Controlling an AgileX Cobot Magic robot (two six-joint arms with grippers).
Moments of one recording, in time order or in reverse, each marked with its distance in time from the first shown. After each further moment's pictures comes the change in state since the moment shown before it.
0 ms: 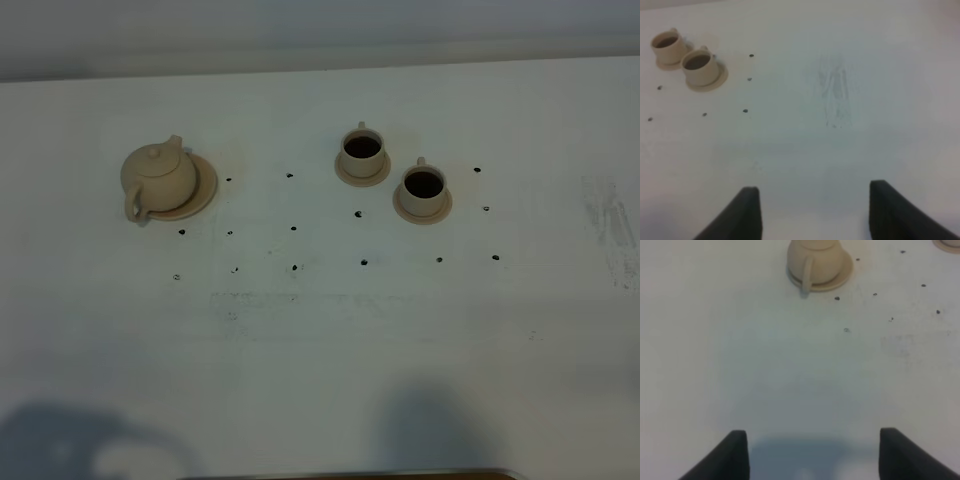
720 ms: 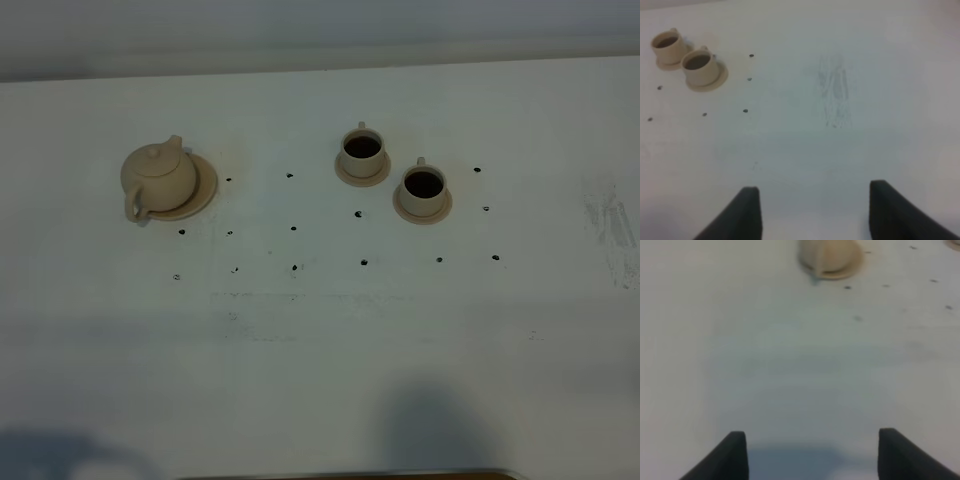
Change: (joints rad) left arm -0.129 -0.116 0.061 0.178 0.044 -0.241; right arm 0.000 0.000 0.000 0.000 0.000 0.000
